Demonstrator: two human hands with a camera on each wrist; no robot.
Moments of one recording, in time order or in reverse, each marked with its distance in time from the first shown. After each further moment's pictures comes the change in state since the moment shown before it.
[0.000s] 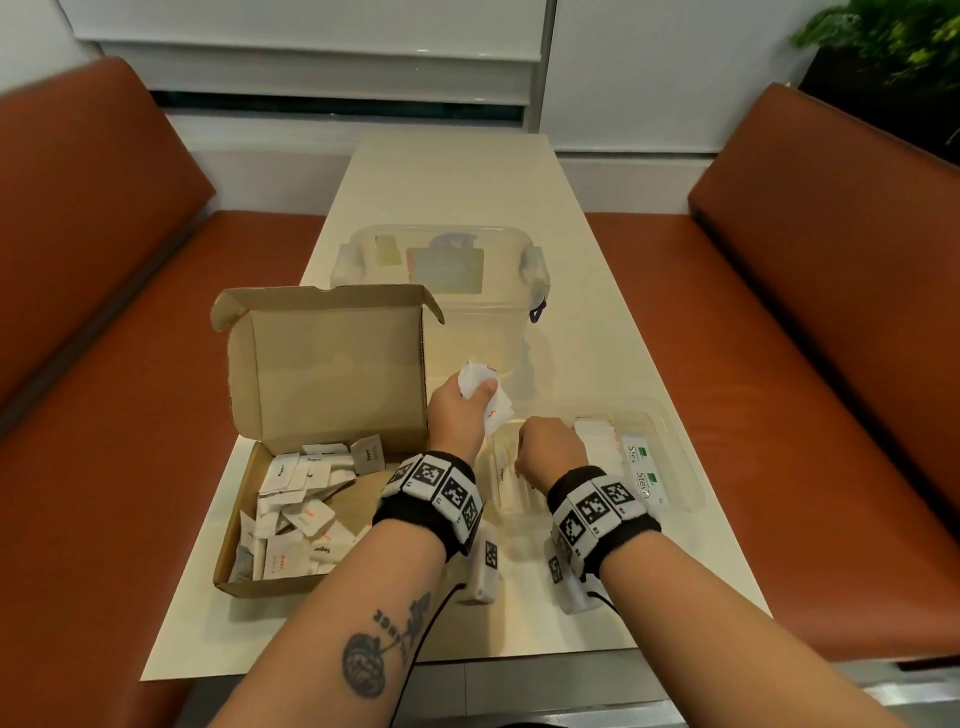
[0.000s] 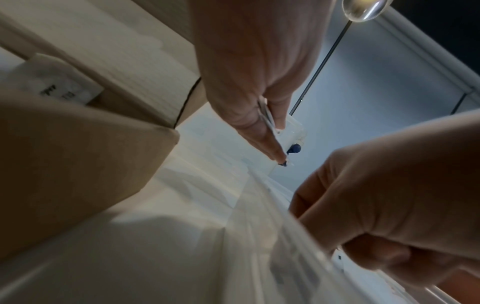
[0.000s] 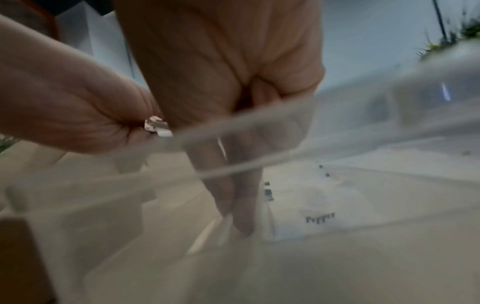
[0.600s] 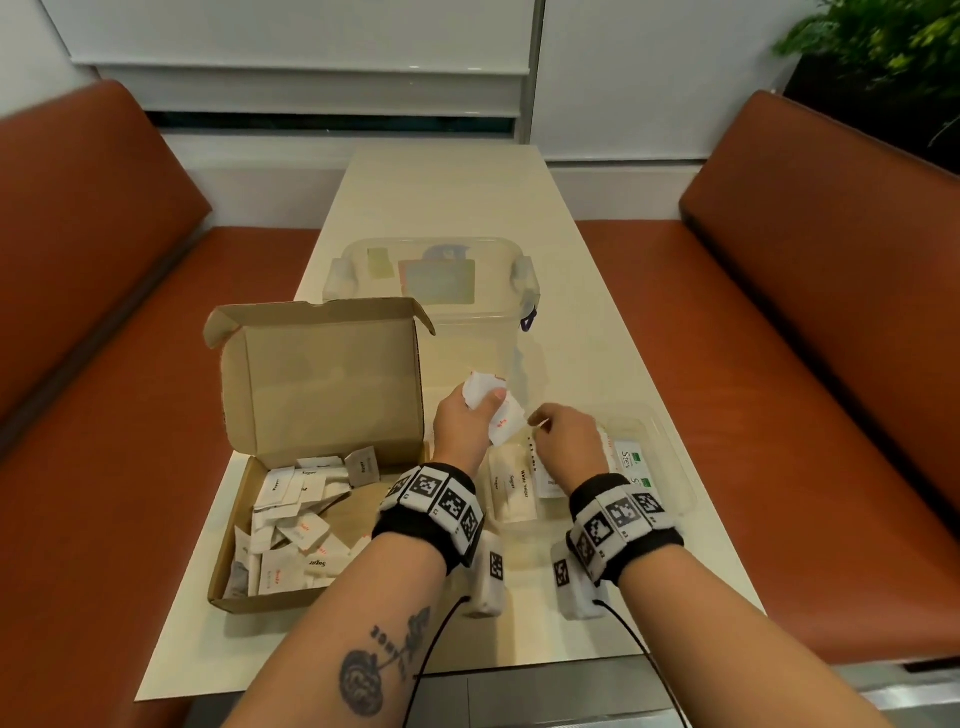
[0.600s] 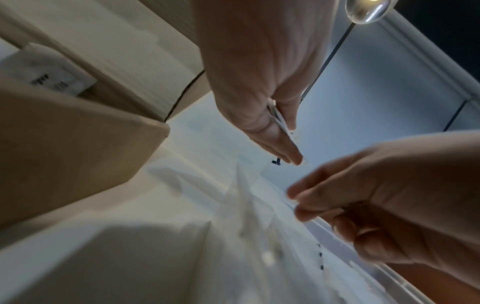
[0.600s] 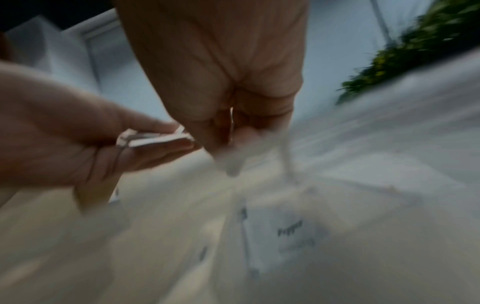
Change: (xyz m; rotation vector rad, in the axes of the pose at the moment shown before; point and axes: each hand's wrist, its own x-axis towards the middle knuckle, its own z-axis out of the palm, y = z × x) left_hand -0.006 0.001 0.008 -0.108 -0.110 -0.013; right_hand 0.001 0.023 -0.013 0.469 0.227 0.079
